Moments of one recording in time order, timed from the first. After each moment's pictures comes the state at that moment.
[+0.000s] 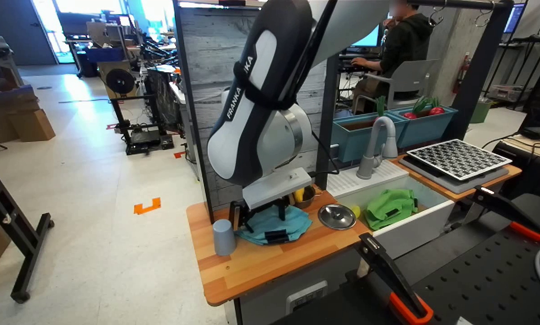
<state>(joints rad) 0.35 1.20 -0.05 -1.44 -0.07 2.55 0.28</state>
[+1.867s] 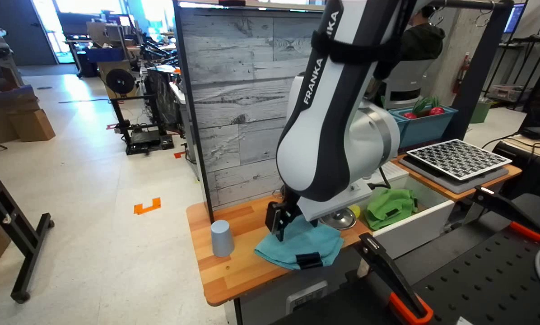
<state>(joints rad) 0.24 0.93 0.00 -2.02 -0.05 3.03 0.17</state>
